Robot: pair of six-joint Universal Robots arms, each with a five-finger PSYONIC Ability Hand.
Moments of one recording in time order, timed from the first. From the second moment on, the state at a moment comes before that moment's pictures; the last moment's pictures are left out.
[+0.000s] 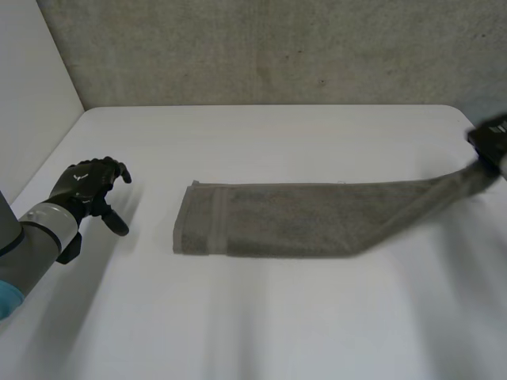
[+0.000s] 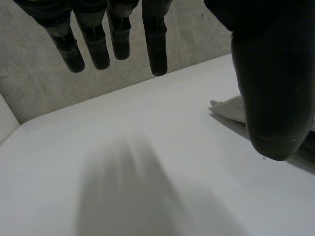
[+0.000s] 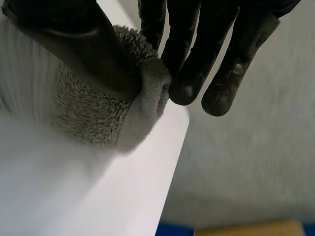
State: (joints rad) left arm 4.64 -1.94 -1.74 3.41 -1.31 3.25; right arm 1.60 -1.04 1.21 0.03 1.50 2.34; left_hand 0.28 0.26 0.28 0.27 0.07; right_hand 1.31 1.31 1.34 1.34 1.15
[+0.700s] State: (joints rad) left arm 4.60 -1.94 -1.77 3.44 -1.30 3.26; right arm 2.16 -0.74 0.89 0.28 1.63 2.65; left_hand 0.27 0.26 0.27 0.27 0.07; right_hand 0.36 0.36 0.37 0.35 0.15
